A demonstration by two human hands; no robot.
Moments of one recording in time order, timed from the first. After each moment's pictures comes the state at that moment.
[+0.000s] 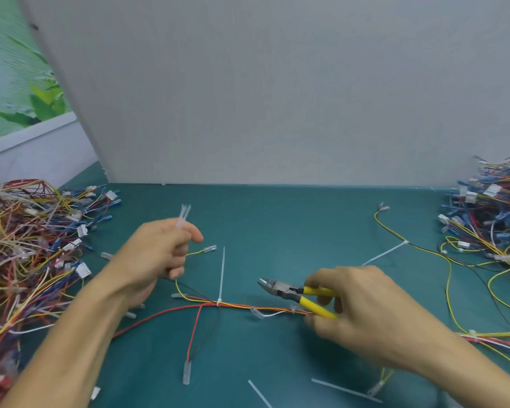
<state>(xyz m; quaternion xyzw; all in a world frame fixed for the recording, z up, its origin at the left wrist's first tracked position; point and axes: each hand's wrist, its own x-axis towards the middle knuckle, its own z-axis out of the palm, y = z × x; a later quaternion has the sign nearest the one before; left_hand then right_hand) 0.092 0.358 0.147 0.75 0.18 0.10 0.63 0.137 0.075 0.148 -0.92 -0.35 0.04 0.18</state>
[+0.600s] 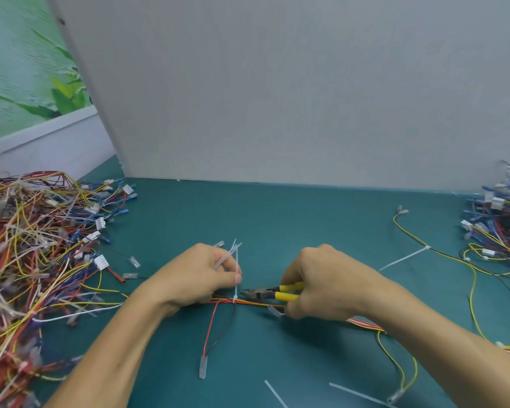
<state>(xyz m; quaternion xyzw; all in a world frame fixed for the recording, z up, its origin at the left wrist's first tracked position) 0.093 0.349 0.120 0.86 0.13 -0.07 0.49 0.162 0.142 0.157 -0.91 -0.38 0.15 0.09</state>
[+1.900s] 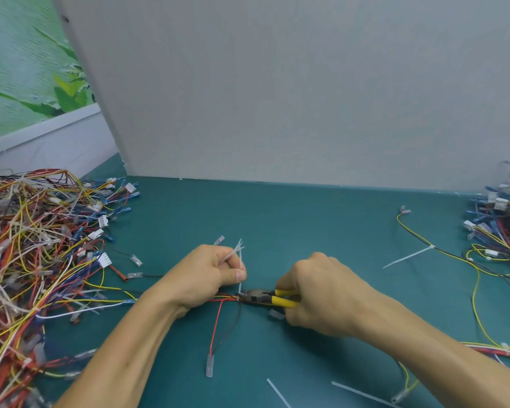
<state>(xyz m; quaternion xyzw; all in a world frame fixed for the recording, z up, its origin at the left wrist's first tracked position) 0.096 0.347 0.107 0.84 0.13 -0.03 0.52 0.153 0.146 0.142 -0.90 -0.43 0.10 0.05</state>
